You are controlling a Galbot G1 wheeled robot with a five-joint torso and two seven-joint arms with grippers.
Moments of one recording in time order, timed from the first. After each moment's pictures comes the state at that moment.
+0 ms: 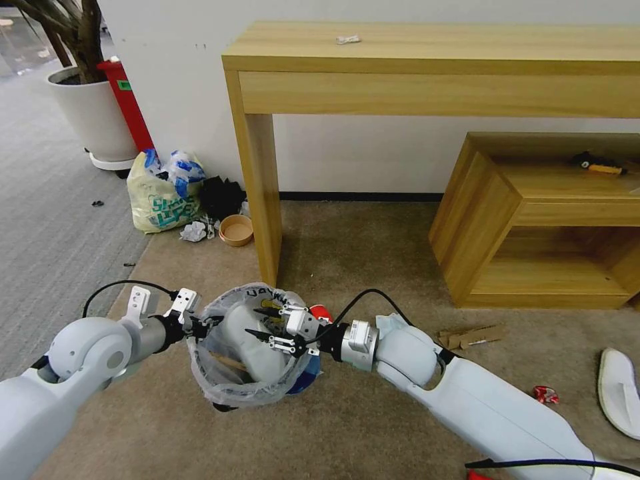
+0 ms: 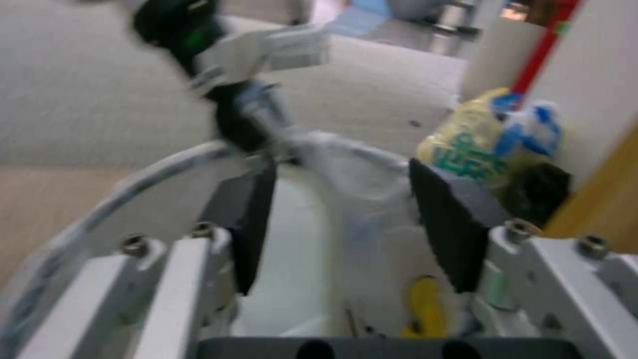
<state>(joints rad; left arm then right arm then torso) 1.17 -0.60 -0.39 -1.96 -0.99 0.74 0.03 -0.70 0.97 -0.36 1.87 0.38 -0.07 -0.31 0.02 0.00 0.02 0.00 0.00</state>
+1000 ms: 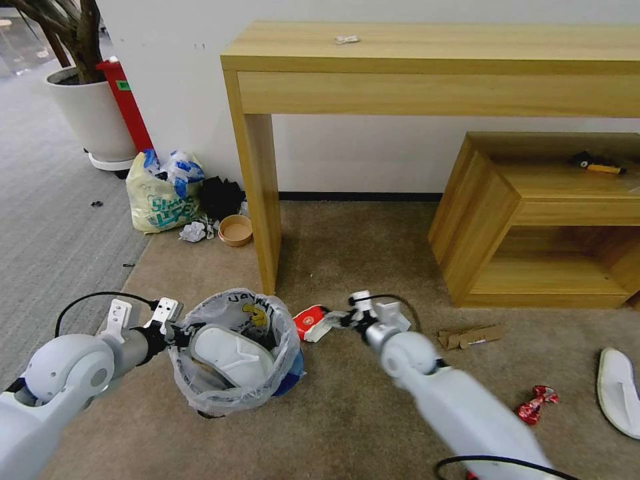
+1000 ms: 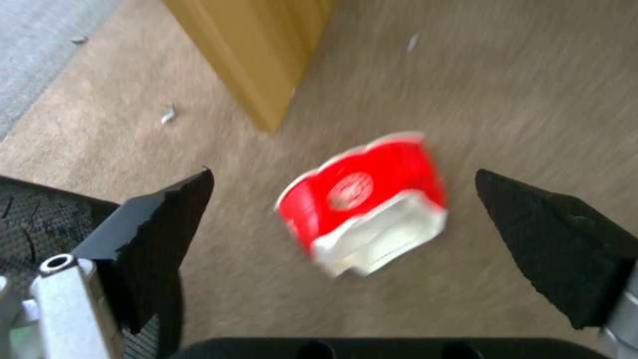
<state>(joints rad) 1.30 -0.65 -0.52 -1.96 -0.89 0.74 0.04 -0.80 1.24 -0.15 1.45 0.82 -0.38 0.21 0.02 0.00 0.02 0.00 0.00</state>
